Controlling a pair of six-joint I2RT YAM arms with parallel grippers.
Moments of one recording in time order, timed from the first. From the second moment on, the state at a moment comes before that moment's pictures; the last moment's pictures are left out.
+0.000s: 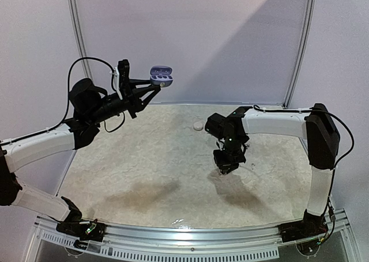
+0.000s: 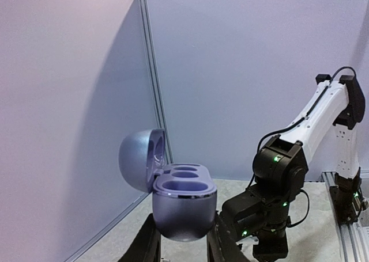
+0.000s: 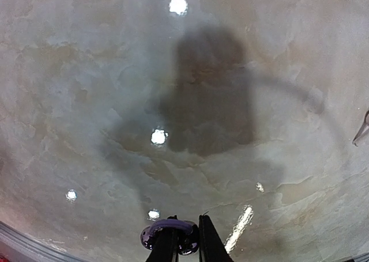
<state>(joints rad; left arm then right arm) -0.58 1.27 0.90 0.62 0.52 0.02 0.82 1.97 1.50 -1.07 -0.02 0.69</state>
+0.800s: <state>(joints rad) -0.58 1.27 0.90 0.63 0.52 0.02 0.82 2.05 1.50 -1.09 -0.06 0.71</state>
